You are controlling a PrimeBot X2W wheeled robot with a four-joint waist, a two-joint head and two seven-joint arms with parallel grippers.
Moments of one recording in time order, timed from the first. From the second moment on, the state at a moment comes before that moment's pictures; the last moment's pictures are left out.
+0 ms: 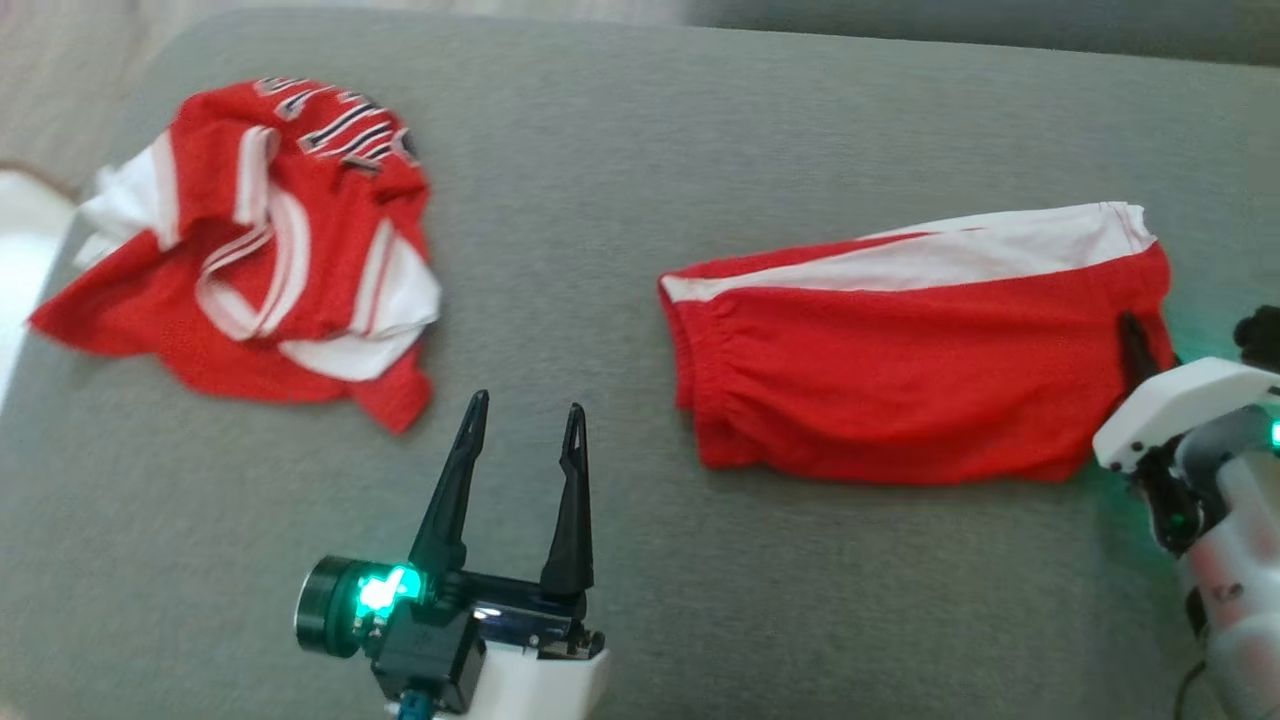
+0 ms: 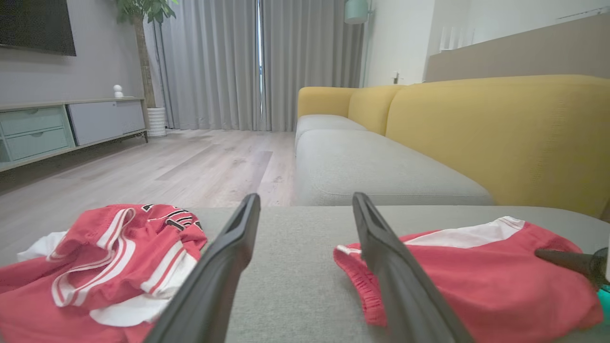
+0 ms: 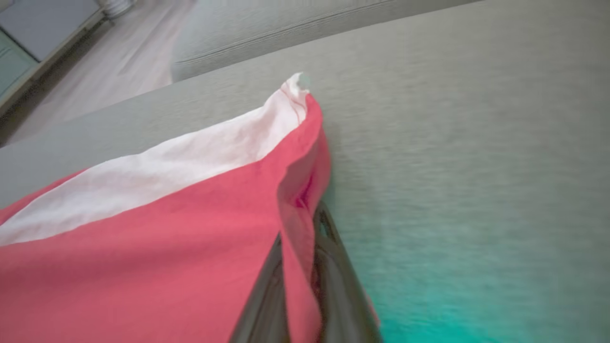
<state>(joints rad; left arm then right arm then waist) -0.02 0.06 -0.49 -0.07 -0.13 0.24 -0.26 -0.56 -0.31 0.16 0.97 0.57 0.12 -0.05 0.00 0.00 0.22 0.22</state>
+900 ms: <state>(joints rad) -0.01 0.06 -0.50 -0.03 -0.14 0.20 -0.26 -0.57 -0.38 0.22 0.61 0.64 0.12 -0.11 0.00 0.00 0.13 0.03</state>
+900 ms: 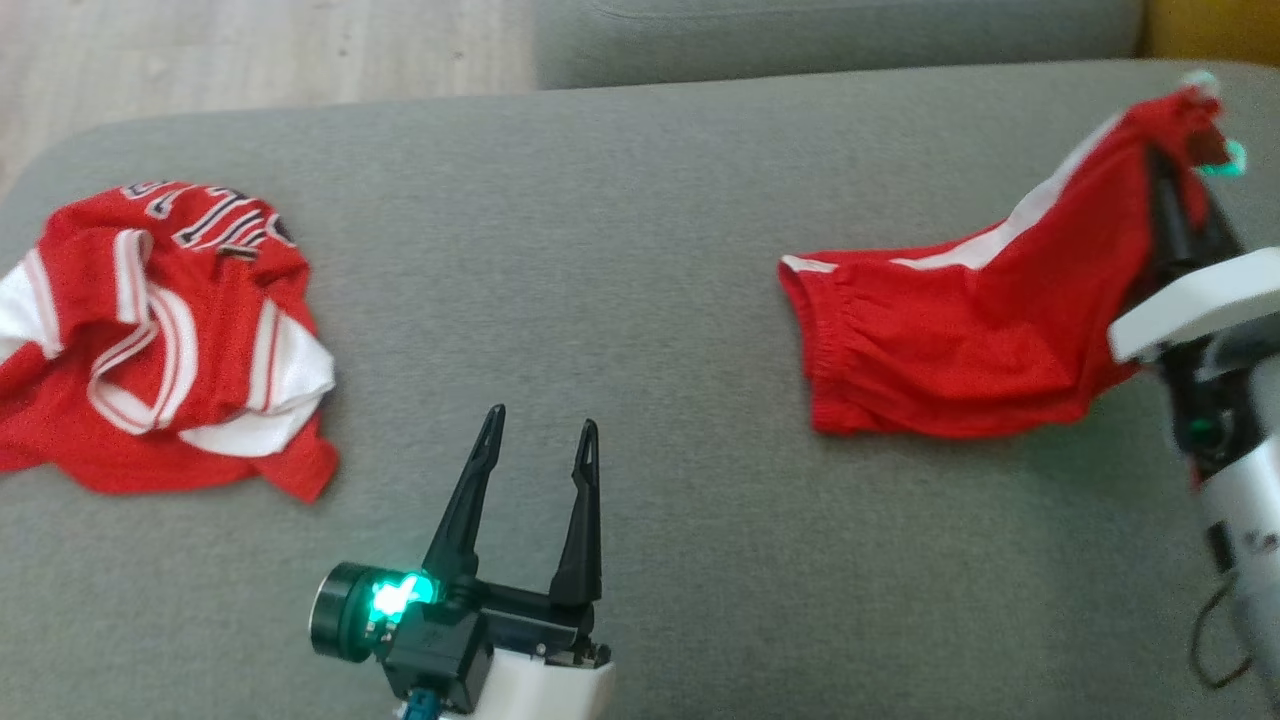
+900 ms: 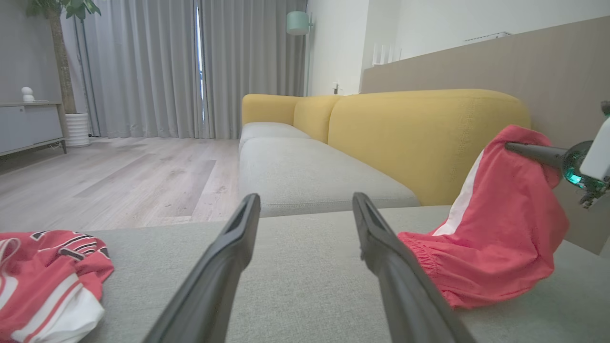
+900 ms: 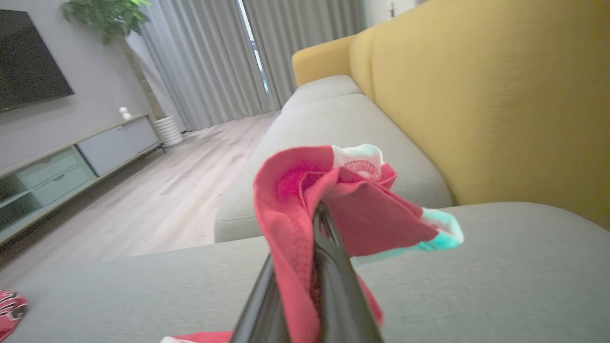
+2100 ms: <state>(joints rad) 0.01 0.06 -0.52 -0.02 -0.17 0.19 -0.26 -0.31 -0.28 0.26 0.45 0.44 0.12 0.04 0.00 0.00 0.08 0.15</state>
